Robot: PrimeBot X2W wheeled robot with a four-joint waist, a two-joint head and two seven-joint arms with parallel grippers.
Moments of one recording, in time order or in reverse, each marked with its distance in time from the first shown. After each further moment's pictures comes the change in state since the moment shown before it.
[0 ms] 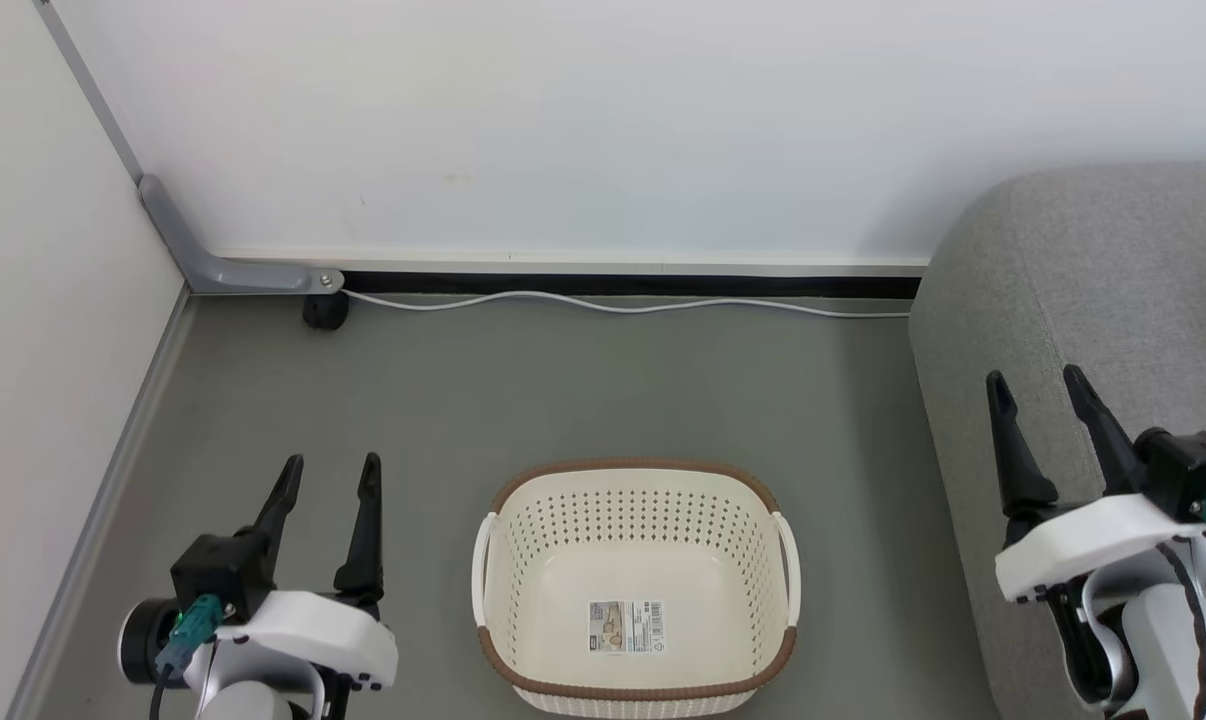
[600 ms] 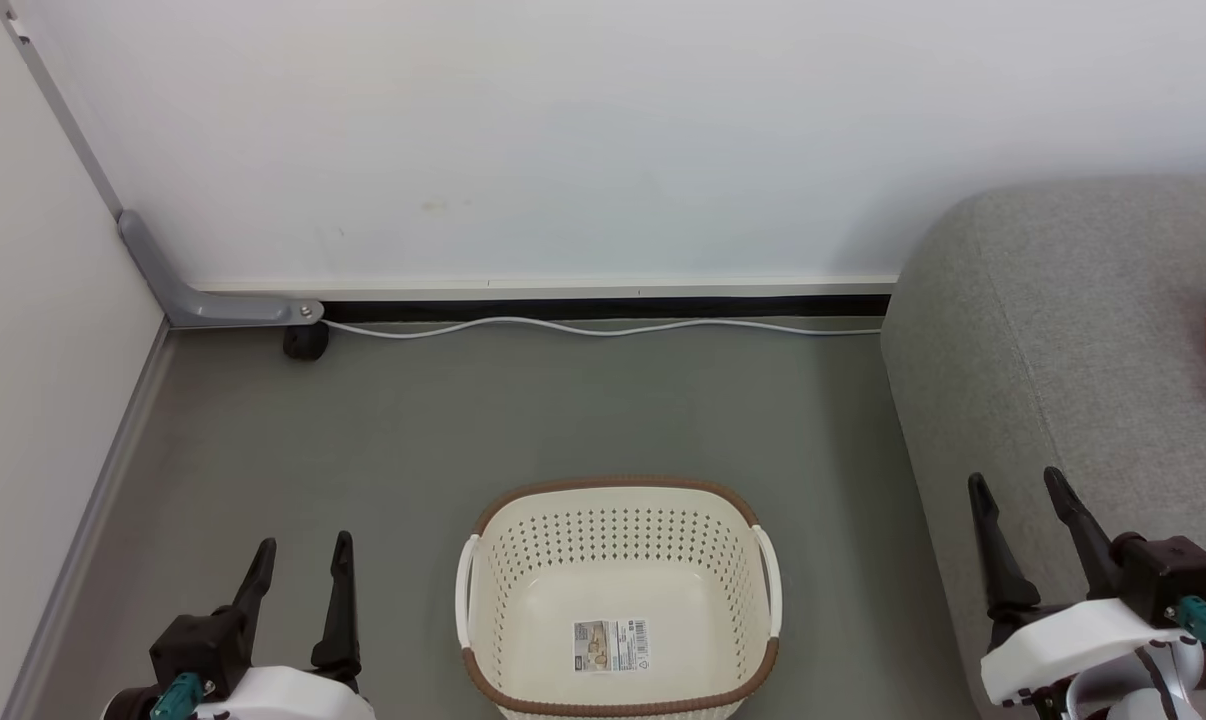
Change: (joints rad) left arm 0.133 -0.029 0.092 -0.022 0.040 -0.005 0.000; right arm 0.186 0.057 -0.040 -0.083 -0.068 0.000 0.000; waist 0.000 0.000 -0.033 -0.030
